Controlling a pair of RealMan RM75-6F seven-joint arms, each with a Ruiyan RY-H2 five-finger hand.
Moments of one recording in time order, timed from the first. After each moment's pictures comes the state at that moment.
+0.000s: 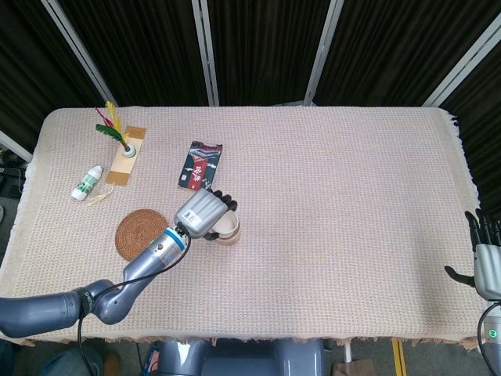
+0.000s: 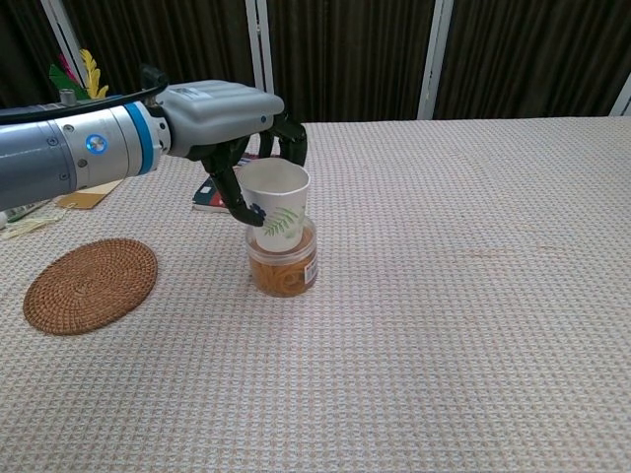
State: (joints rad) left arm -0.90 -1.51 -0.25 -1.57 1.14 0.83 0.58; right arm 0.11 -1.17 0.16 -1.47 -1.30 1.40 -0.10
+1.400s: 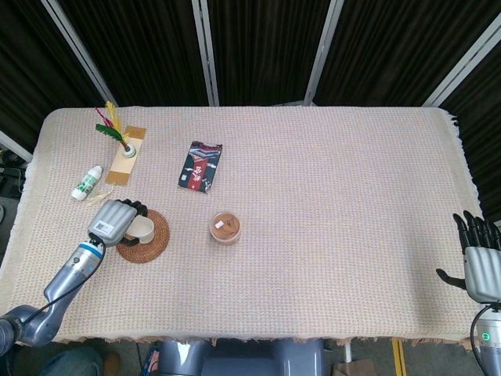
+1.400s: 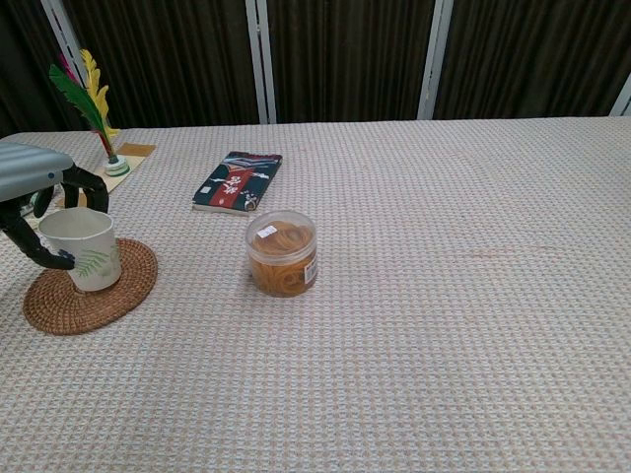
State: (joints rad) left arm -0.62 -1.37 -0.01 -1.37 1.32 1.00 0.20; right arm 0.11 -1.17 0.13 -1.50 -1.34 1.42 -0.11
